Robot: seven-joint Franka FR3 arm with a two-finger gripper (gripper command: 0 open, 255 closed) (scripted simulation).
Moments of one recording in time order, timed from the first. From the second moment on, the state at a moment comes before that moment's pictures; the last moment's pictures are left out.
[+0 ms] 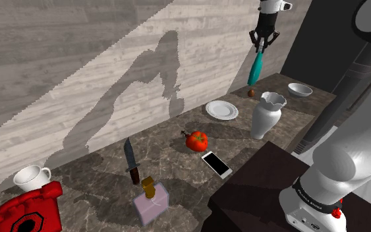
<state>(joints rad) -0.37 0.07 -0.14 -1.58 -0.11 1.63 0.81</state>
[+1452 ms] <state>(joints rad) -0.18 -0.21 0.08 -1.84 -0.09 1.57 1.21</state>
